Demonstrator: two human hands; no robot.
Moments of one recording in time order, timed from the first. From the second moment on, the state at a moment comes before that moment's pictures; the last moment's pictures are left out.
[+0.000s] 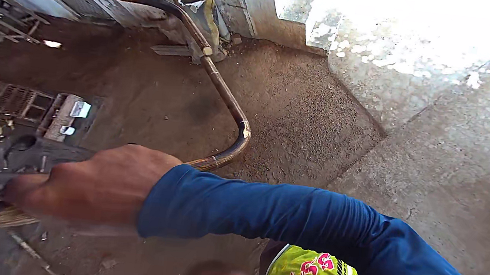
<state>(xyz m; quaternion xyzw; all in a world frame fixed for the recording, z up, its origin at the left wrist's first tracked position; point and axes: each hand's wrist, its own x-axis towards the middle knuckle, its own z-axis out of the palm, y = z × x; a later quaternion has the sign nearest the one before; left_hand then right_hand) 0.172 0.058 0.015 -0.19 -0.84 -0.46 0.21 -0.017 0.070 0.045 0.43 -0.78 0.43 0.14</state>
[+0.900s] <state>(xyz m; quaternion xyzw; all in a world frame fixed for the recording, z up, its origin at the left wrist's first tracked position) 0.250 0.151 -0.006 -0.24 -0.85 -0.42 0.19 0.024 0.044 -0.002 0.37 -0.80 0.41 0.25</state>
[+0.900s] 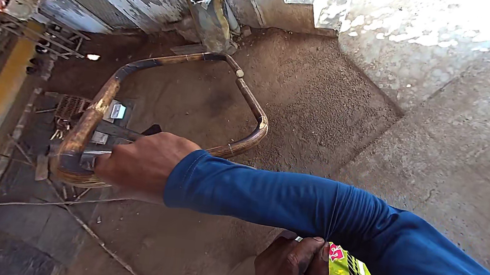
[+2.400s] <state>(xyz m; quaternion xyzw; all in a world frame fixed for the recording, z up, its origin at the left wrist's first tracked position) 0.212 -0.023 -0.191 0.25 -0.63 -0.73 0.05 0.267 0.325 -0.154 -0.07 -0.73 0.67 -0.11</state>
